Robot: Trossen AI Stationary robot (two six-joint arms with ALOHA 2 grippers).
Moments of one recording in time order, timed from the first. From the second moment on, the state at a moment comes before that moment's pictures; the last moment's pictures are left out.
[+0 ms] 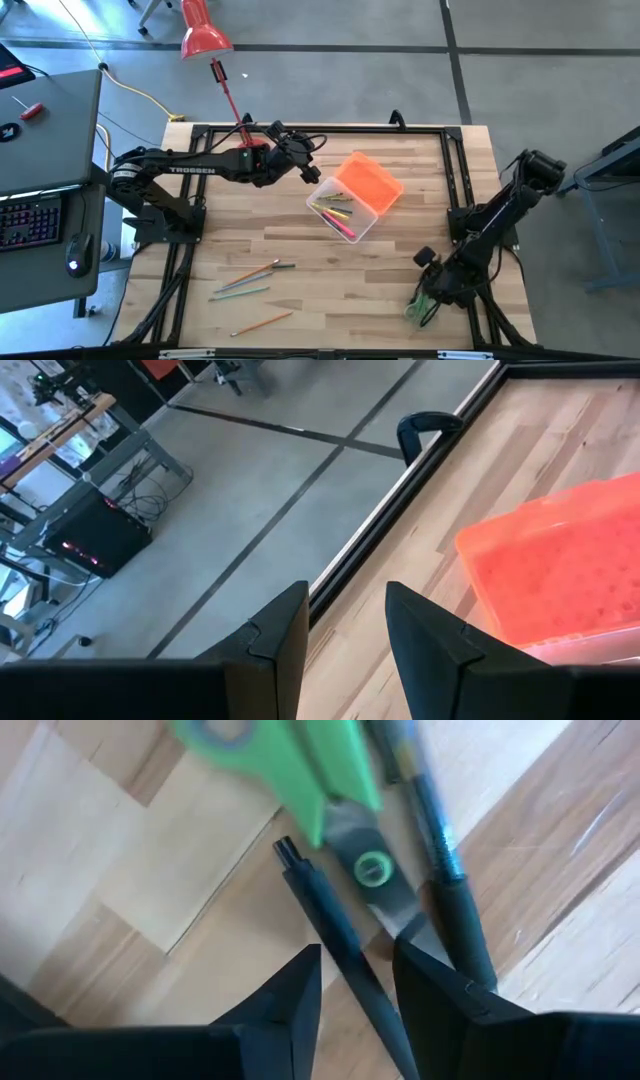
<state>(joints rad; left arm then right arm) 0.14 1.51 1.25 -0.34 -0.77 0.02 0.89 1.37 0.56 -0.56 -0.04 0.24</state>
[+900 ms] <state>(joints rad) 0.14 1.51 1.25 -0.33 -0.77 0.02 0.80 1.37 0.69 -0.50 0.08 0.05</state>
